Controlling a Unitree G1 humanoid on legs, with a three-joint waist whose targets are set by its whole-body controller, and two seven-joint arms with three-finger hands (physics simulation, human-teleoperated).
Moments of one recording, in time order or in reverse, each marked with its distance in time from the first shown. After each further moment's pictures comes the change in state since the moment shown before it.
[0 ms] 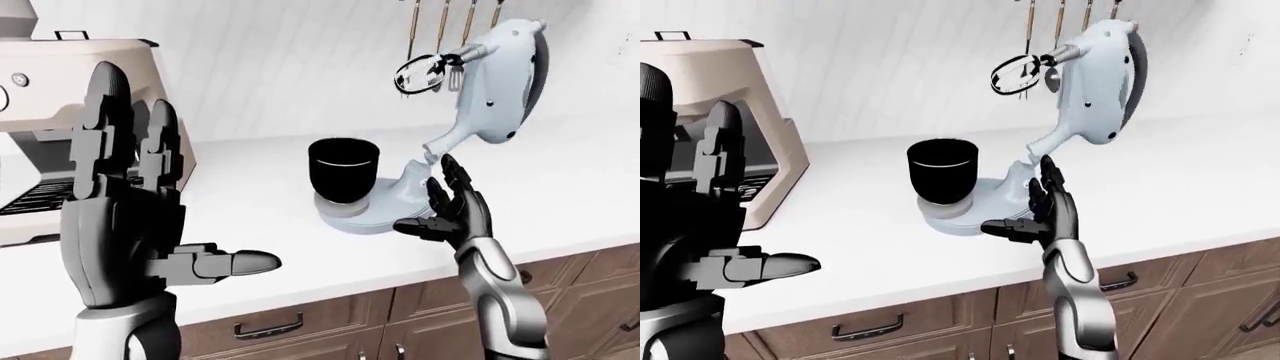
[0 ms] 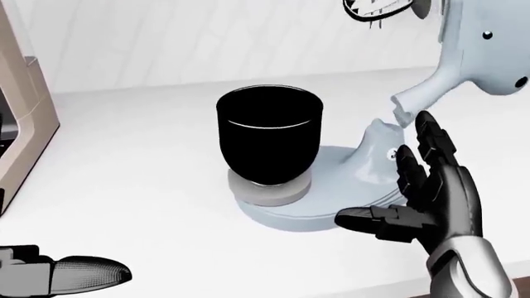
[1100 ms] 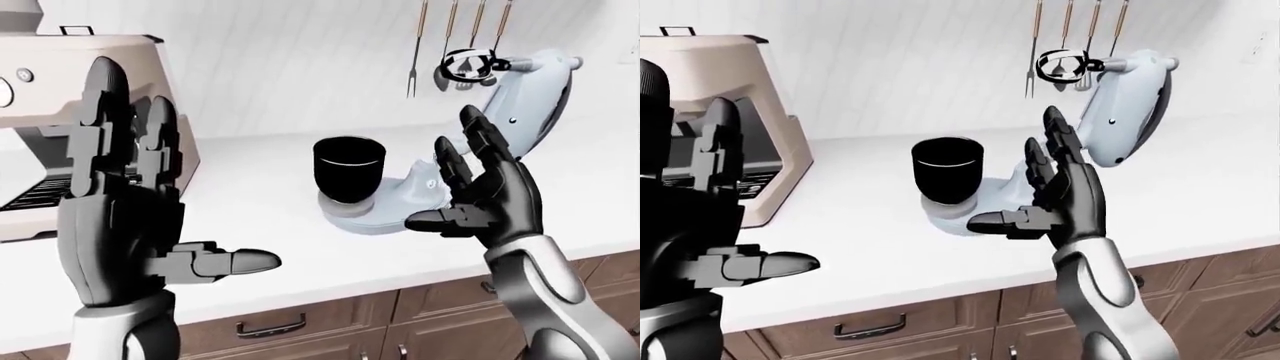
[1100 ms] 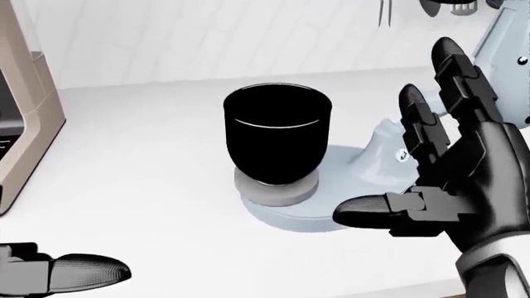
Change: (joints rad) left arm -0.010 0.030 -0.002 0.000 -0.020 0.000 0.023; right arm -0.033 -0.025 -0.045 -0.597 0.253 0.397 -0.164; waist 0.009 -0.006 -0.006
